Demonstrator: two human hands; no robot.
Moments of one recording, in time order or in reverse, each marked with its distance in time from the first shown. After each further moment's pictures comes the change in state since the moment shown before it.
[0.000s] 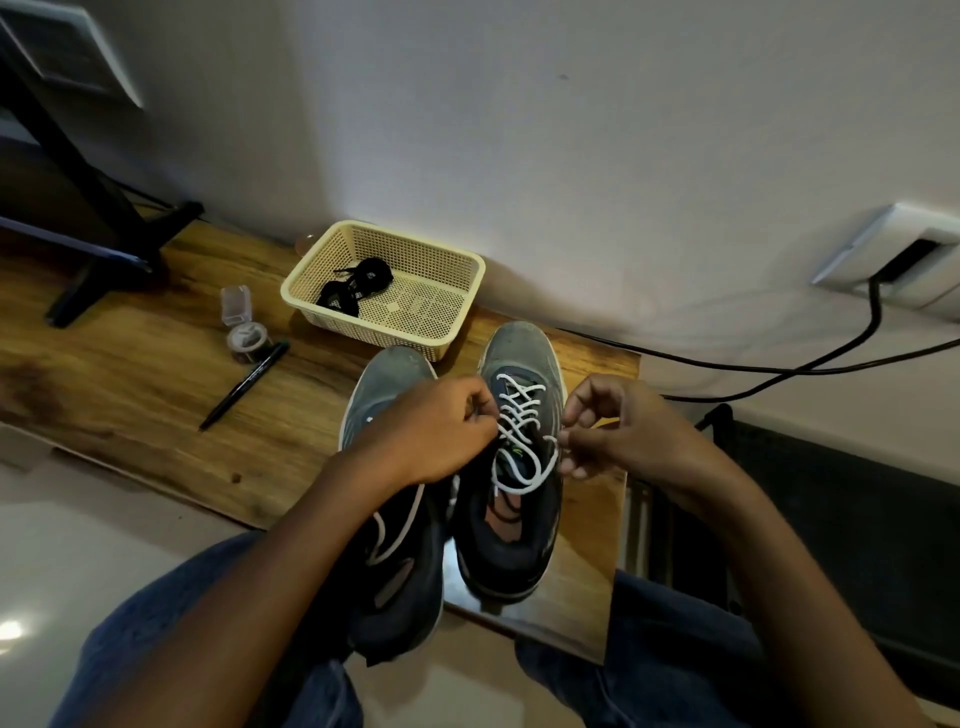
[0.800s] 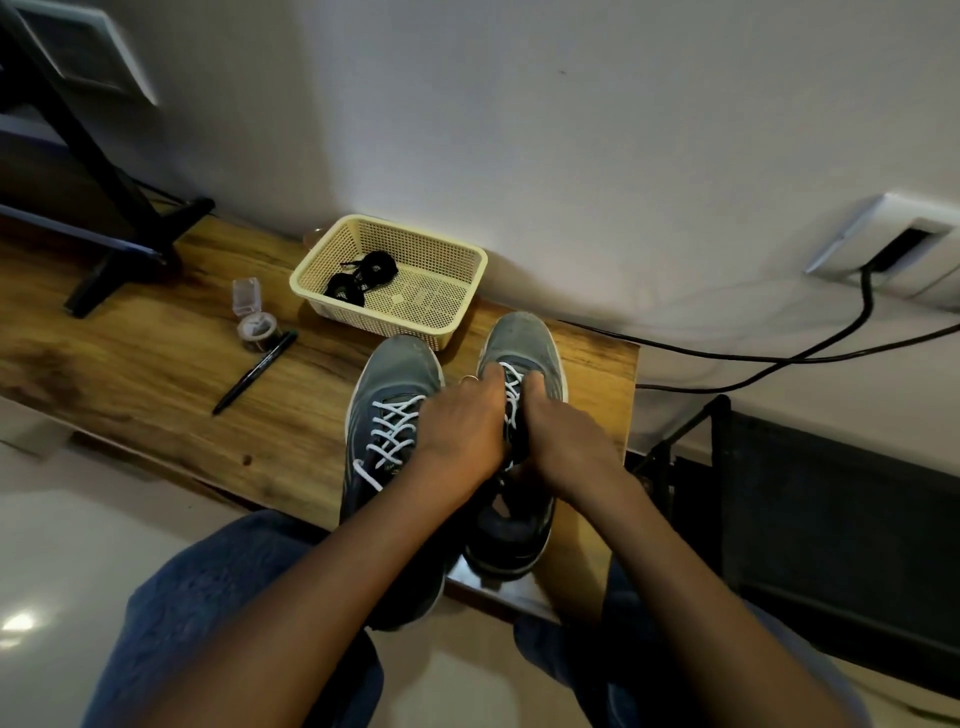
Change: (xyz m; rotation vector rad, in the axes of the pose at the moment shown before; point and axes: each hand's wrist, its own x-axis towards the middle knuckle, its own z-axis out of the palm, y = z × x) left_hand 0.009 0.013 0.044 0.541 0.200 -0.007; right_hand 0.017 0.008 0.063 -0.946 0.084 0.019
